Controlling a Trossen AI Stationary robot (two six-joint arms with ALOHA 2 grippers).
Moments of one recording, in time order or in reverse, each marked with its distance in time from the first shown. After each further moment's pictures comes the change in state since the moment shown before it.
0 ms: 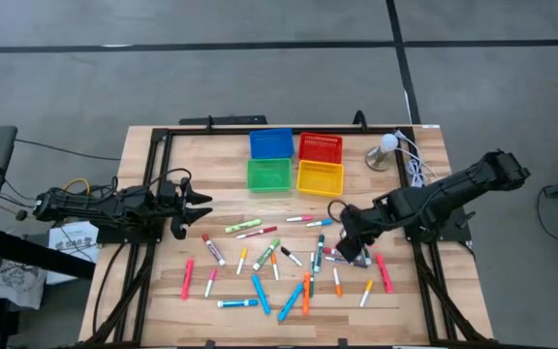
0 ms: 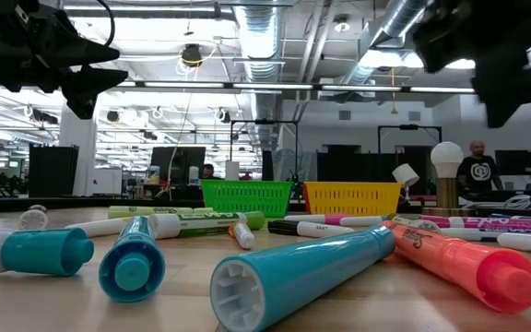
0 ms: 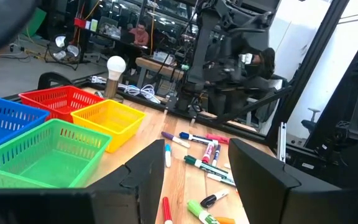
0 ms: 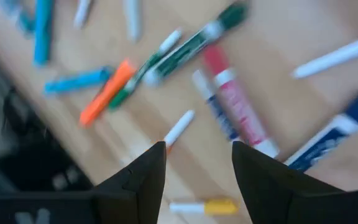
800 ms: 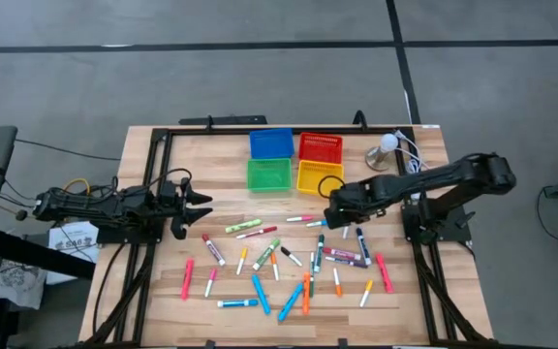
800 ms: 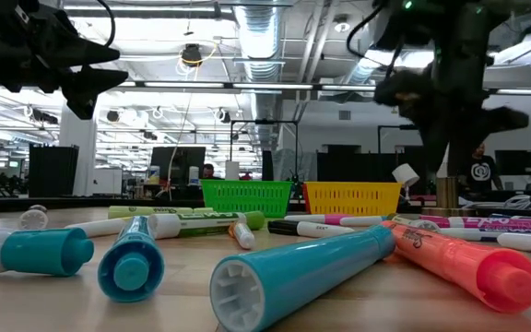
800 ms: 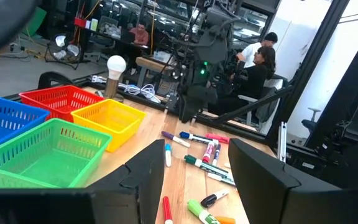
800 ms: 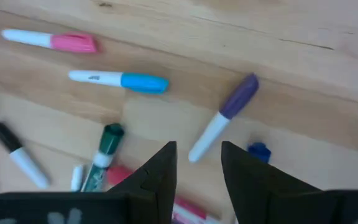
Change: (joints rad) left arm 0.000 0.006 0.000 0.000 0.000 0.000; right arm -0.237 0.146 -0.021 -0.049 0.105 0.159
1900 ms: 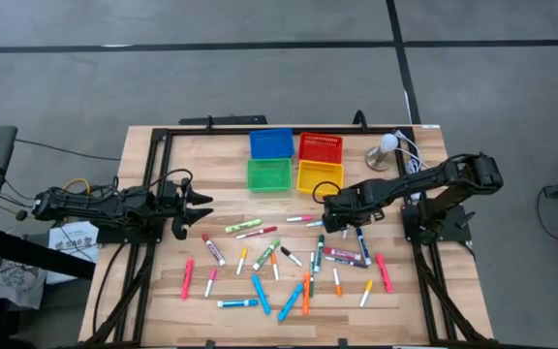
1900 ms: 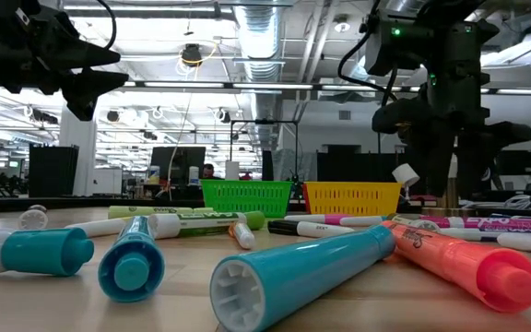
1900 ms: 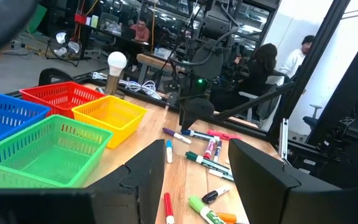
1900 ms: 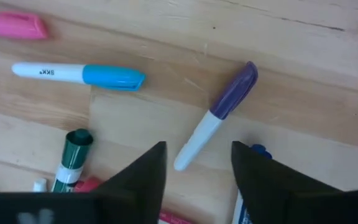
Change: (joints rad) left arm 0.000 0.012 0.000 0.000 0.000 0.000; right arm 0.007 0.101 0.001 -0.012 -0.026 0.043
